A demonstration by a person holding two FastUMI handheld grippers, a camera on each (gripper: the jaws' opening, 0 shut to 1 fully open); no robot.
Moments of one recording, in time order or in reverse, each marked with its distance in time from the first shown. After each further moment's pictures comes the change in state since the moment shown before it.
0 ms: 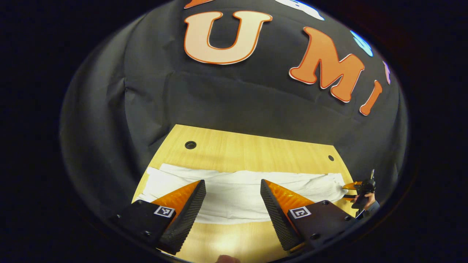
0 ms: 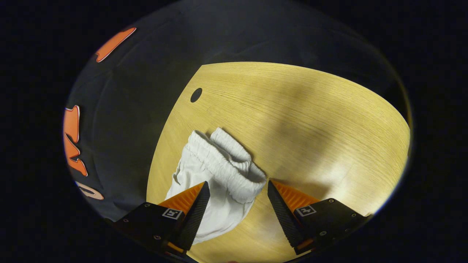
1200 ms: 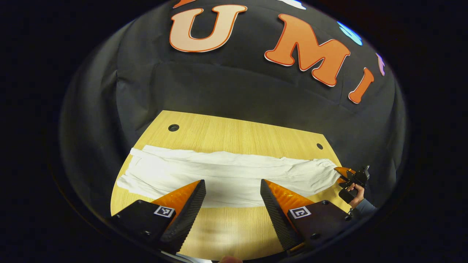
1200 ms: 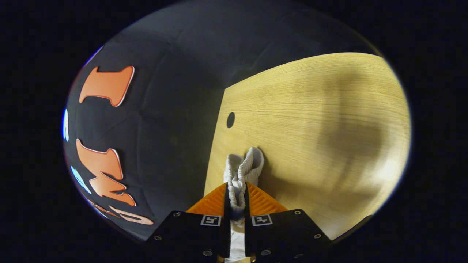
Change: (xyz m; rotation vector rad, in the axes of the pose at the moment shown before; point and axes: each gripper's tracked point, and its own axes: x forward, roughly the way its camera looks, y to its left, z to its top) left arm -0.013 -0.064 -0.064 -0.002 0.061 -0.026; right arm 0.001 -0.001 0.039 0.271 -0.149 0.443
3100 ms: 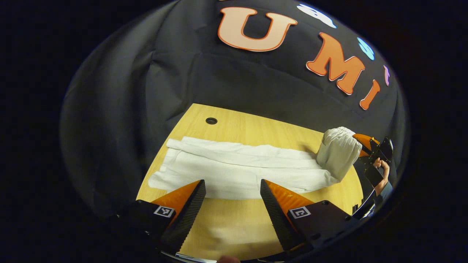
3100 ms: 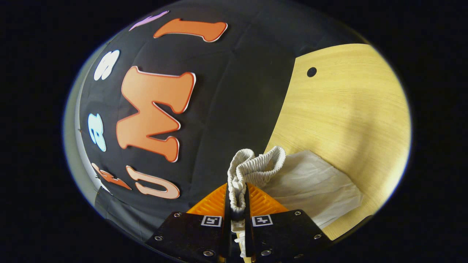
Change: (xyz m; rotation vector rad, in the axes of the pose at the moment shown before) left arm -0.041 0.210 -0.061 -0.075 -0.013 0.021; right arm -0.006 0.001 0.010 -0.162 0.090 0.224
